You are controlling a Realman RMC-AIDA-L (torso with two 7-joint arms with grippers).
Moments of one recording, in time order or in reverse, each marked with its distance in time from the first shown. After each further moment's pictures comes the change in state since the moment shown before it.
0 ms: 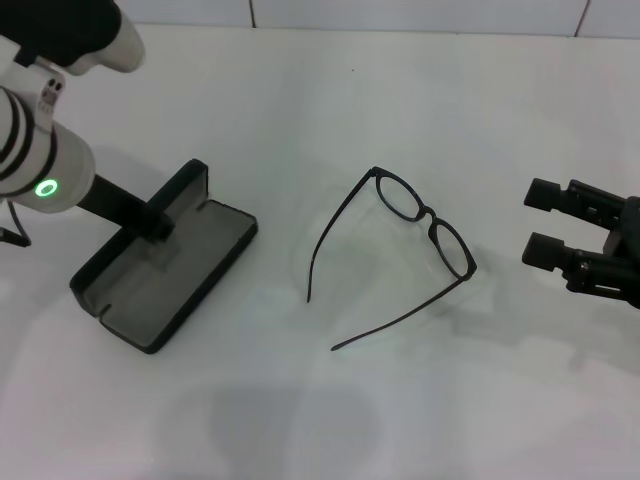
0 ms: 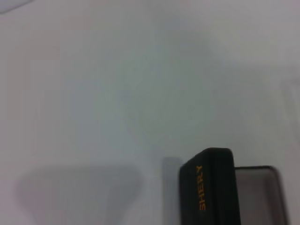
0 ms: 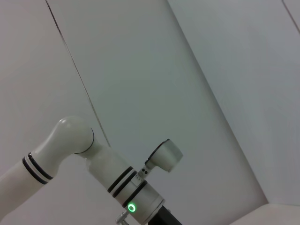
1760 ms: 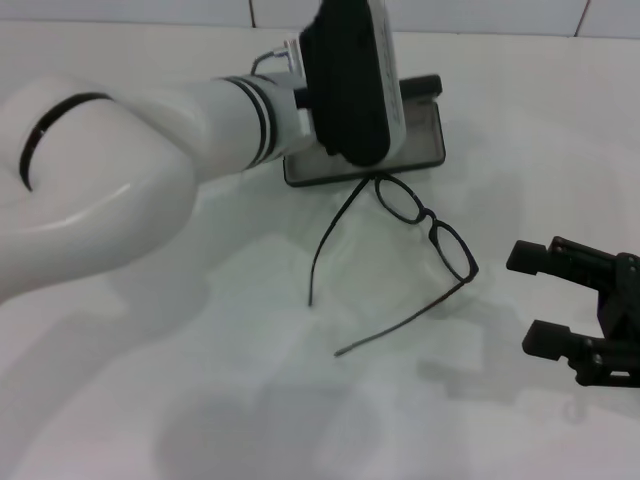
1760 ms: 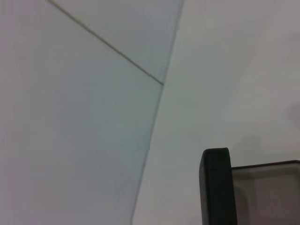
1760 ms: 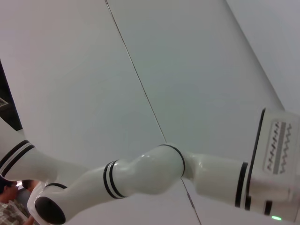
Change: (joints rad) left arm -0.128 -0.005 0.517 -0.332 0.054 -0.987 0.497; right arm 0.009 0.004 -0.018 0.104 -0.051 -0.153 -0.130
